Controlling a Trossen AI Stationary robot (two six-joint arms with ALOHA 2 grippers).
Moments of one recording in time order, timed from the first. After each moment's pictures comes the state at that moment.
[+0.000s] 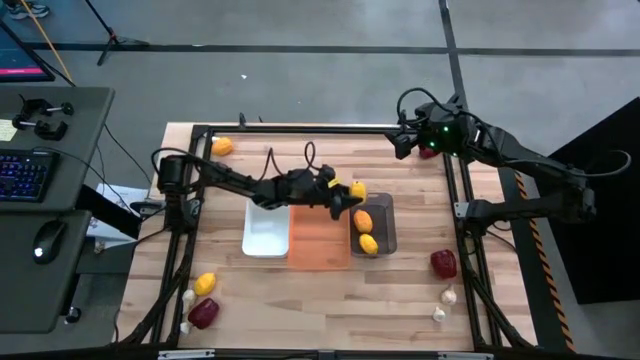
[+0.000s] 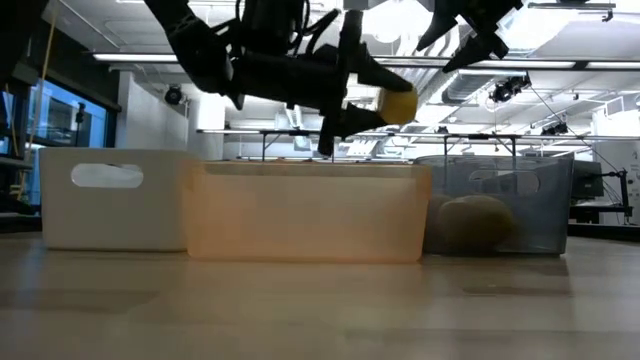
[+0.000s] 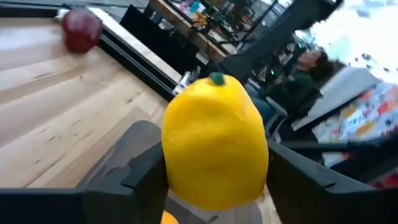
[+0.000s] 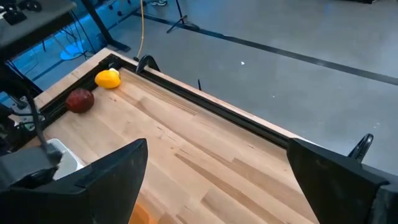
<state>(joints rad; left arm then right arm) 0.08 1.90 1.01 0.76 0.02 -0.65 -0.43 1.04 1.16 -0.66 0.28 0.40</state>
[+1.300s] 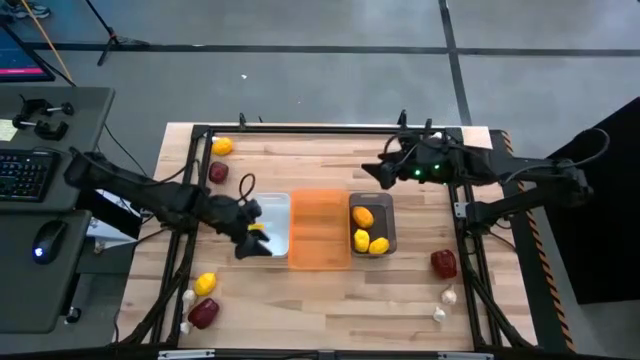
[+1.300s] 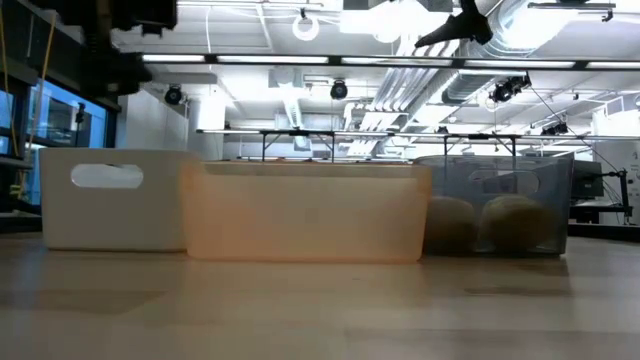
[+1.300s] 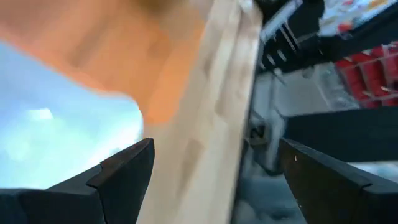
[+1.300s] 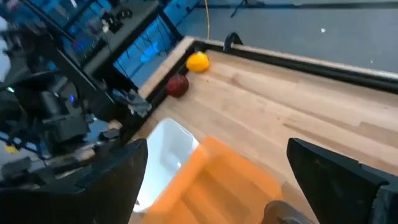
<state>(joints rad) -0.28 0.97 0.65 -0.29 0.13 -0.95 -0.04 1.12 1.16 -0.53 0.34 0.79</state>
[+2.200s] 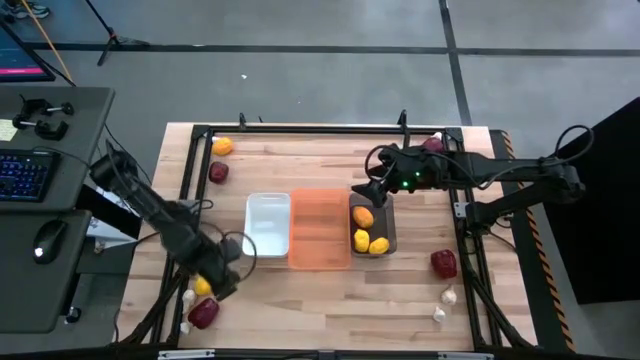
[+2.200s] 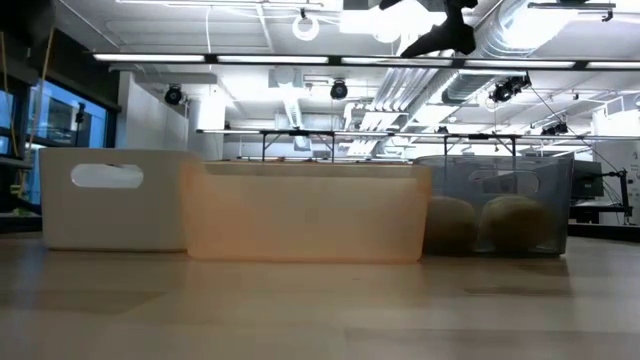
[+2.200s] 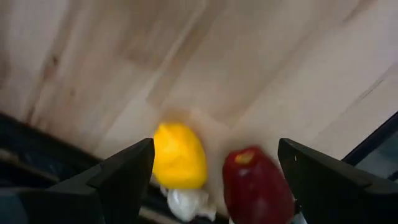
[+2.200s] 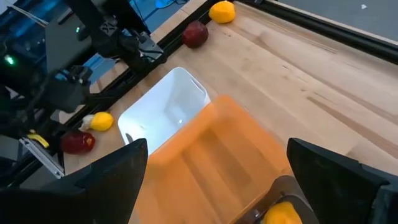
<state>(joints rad) -0.75 1.37 0.98 -1.10 0.09 -1.36 -0.03 1.20 1.16 -0.53 0.18 0.65</state>
